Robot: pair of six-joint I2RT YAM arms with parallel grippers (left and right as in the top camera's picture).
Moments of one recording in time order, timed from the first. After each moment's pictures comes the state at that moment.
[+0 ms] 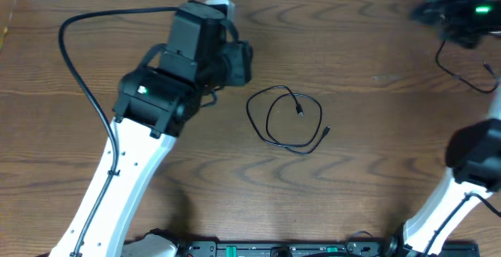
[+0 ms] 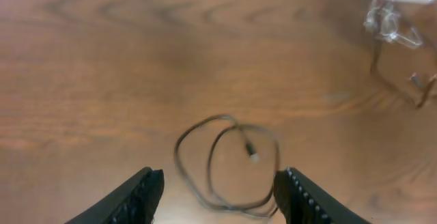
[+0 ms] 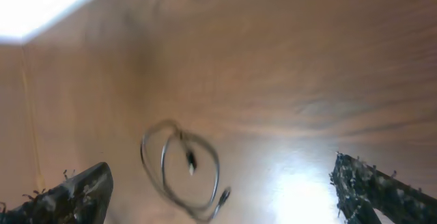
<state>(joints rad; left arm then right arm) -0.41 1.42 1.63 -0.99 0.05 -0.37 -0.26 2.12 2.28 -1.45 -0.59 0.01</state>
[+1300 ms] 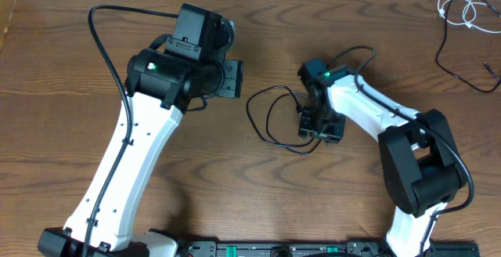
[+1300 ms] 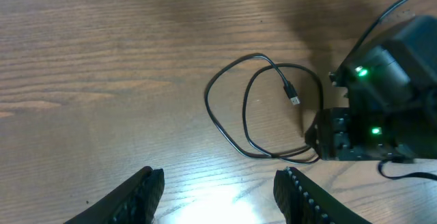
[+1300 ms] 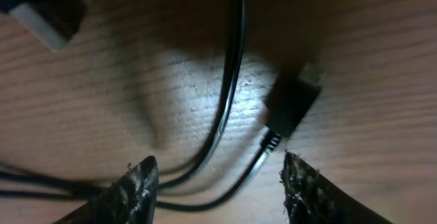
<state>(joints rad) -0.37 1.52 1.63 -1.15 0.10 -0.20 0.46 1.97 1.28 -0.96 -0.12 0.71</state>
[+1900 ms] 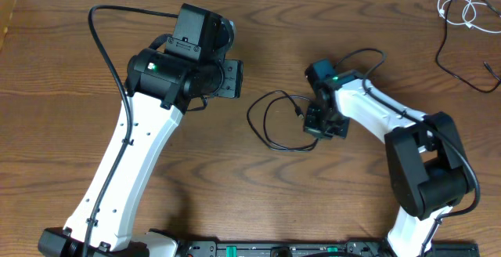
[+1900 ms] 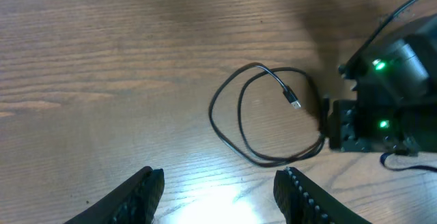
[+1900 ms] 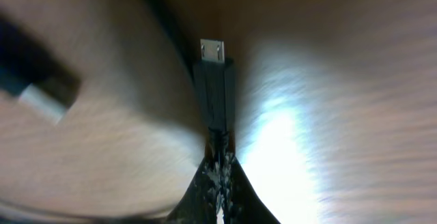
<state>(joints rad) -0.37 1.52 1.63 -1.15 0.10 -0.20 0.40 1.95 1.22 -0.87 -0.09 0.69</state>
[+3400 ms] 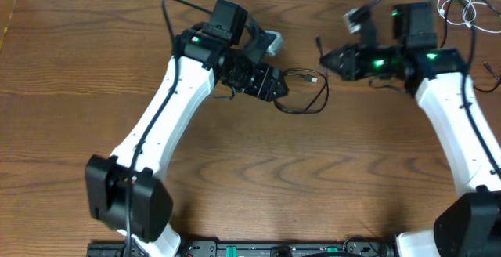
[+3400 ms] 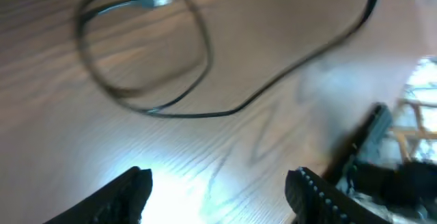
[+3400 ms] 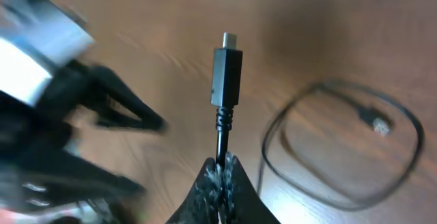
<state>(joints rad) -0.38 1.79 1.63 -1.03 0.63 0.07 0.08 1.62 1.39 -0.65 -0.84 0.12</state>
